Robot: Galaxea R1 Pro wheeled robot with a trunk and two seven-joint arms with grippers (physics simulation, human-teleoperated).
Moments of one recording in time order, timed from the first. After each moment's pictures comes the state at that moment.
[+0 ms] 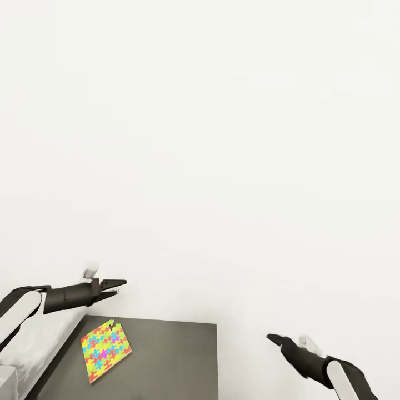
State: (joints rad) left arm -0.51 0.63 -0.29 -1.14 1.20 0.91 -0.53; right arm -0.26 -0.12 -0.27 -0.93 -0.66 0.71 0.21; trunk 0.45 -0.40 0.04
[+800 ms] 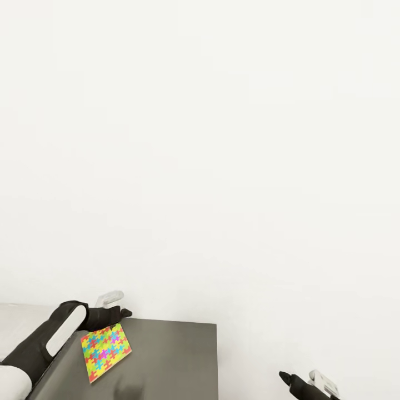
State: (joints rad) left arm -0.54 0.36 -0.28 -0.90 0.83 0.81 0.02; right arm -0.26 -0.12 -0.27 -0.58 -0.41 0.31 0.22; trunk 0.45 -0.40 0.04
